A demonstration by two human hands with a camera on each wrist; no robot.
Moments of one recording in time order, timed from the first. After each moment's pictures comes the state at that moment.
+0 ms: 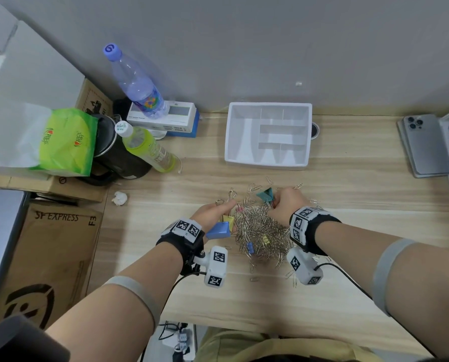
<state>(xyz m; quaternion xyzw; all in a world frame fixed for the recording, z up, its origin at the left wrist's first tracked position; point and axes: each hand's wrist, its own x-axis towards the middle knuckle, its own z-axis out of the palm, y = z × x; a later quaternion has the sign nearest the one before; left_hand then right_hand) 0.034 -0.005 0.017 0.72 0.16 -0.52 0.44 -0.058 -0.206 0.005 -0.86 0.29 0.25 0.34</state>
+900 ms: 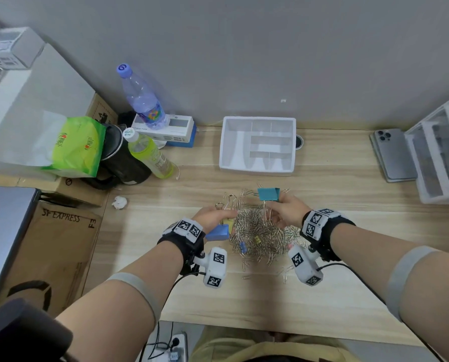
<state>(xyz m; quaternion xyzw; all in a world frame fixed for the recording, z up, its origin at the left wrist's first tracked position) 0.020 -0.008 0.015 0.76 0.11 -0.50 0.40 -0.086 -0.217 0.023 -0.69 0.35 0.21 0.60</state>
